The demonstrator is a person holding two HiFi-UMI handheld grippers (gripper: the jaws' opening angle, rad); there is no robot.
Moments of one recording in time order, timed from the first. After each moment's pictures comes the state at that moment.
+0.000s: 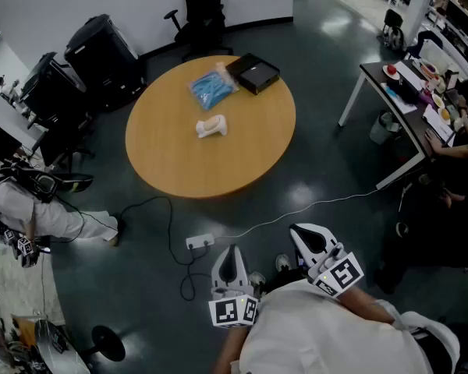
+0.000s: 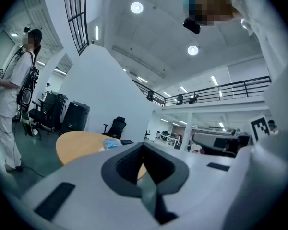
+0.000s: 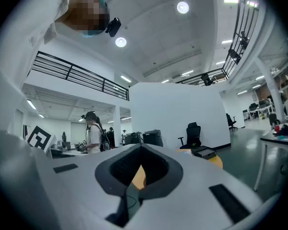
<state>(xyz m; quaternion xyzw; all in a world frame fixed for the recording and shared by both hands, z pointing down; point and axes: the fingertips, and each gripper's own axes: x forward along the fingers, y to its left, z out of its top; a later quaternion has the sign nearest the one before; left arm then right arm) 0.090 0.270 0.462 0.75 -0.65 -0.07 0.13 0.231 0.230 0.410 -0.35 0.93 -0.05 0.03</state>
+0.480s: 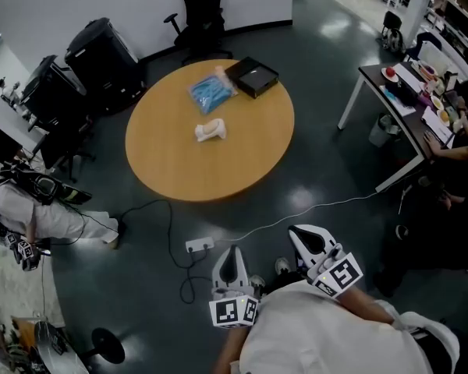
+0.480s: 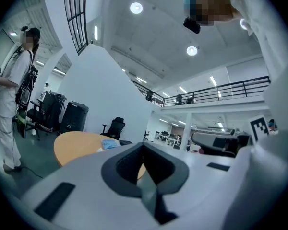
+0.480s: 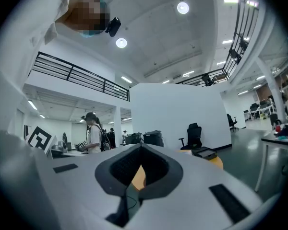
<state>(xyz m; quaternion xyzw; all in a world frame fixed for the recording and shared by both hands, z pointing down) 0.098 0.263 0.457 0.75 -0.65 -0.07 0.13 0.236 0.226 0.408 -0.35 0.94 -0.05 0.03</state>
